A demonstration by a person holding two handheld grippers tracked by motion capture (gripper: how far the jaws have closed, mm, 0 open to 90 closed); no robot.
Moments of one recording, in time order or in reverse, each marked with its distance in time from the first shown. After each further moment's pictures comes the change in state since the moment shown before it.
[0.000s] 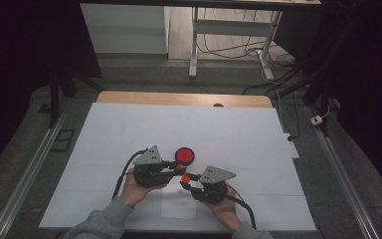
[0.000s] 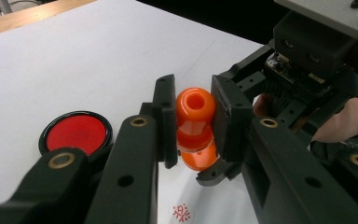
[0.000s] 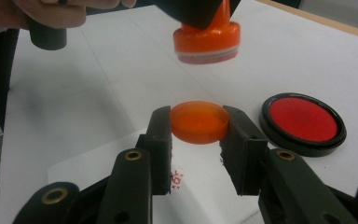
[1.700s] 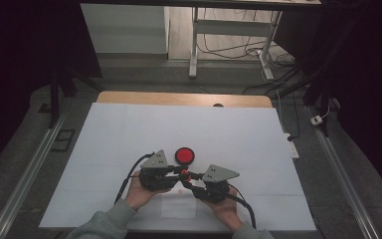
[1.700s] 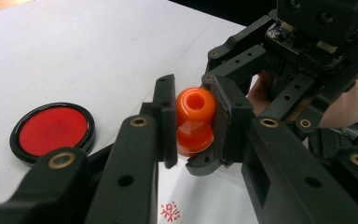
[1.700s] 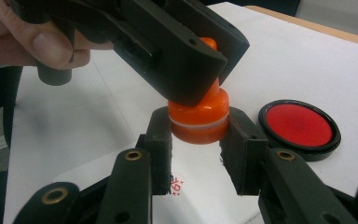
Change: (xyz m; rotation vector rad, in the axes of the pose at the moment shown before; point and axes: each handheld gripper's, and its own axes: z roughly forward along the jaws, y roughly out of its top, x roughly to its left) left arm -0.006 -0.006 0.015 0.035 -0.024 0.005; right arm -0.002 0.002 -0.005 -0.035 0.002 0.029
